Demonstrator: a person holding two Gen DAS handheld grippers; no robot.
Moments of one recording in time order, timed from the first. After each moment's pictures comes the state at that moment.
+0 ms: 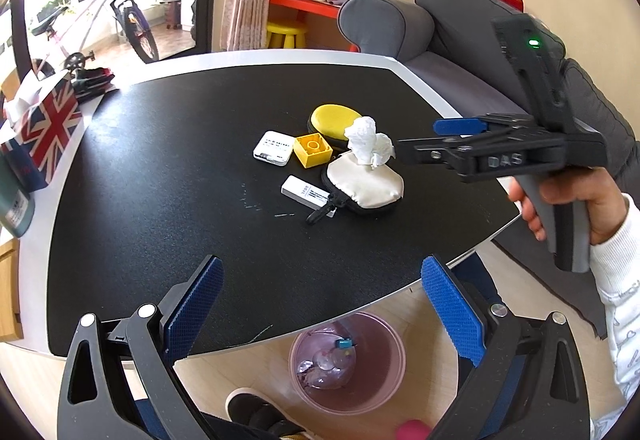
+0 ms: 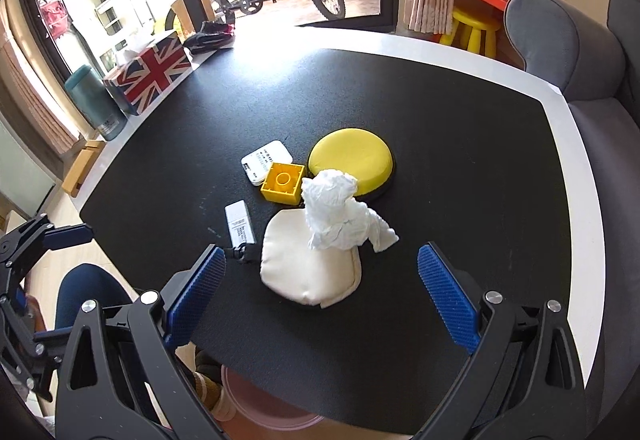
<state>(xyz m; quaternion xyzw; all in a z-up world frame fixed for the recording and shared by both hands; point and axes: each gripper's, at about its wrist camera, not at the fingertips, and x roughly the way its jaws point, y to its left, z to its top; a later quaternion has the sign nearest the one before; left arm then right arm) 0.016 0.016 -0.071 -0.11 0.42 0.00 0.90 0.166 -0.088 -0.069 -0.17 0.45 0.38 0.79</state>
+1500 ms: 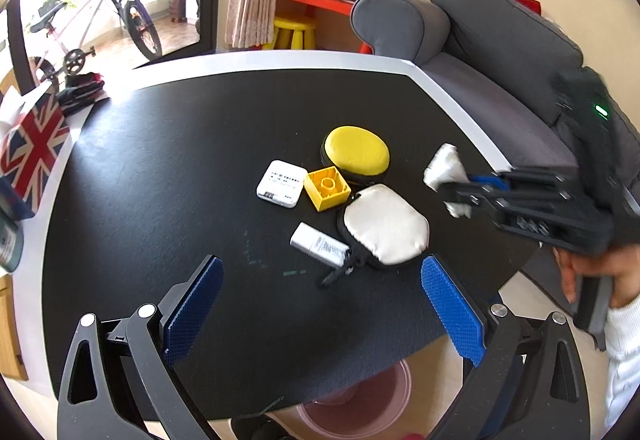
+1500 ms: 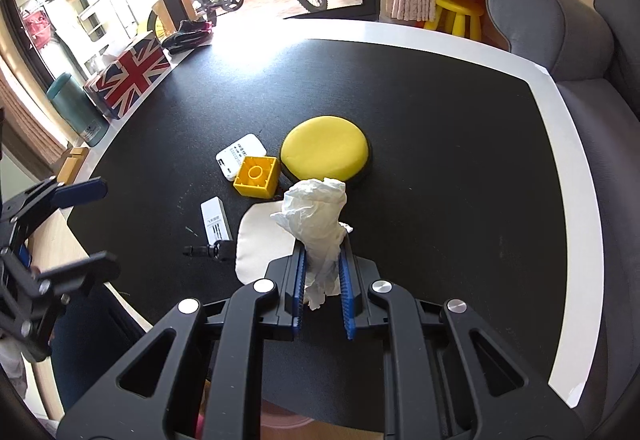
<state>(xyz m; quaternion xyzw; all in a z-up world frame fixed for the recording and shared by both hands) 0.083 0.031 -0.072 -0.11 0.44 0.01 0.89 0.175 -0.103 -0.075 -0.15 0.46 0.35 0.80</state>
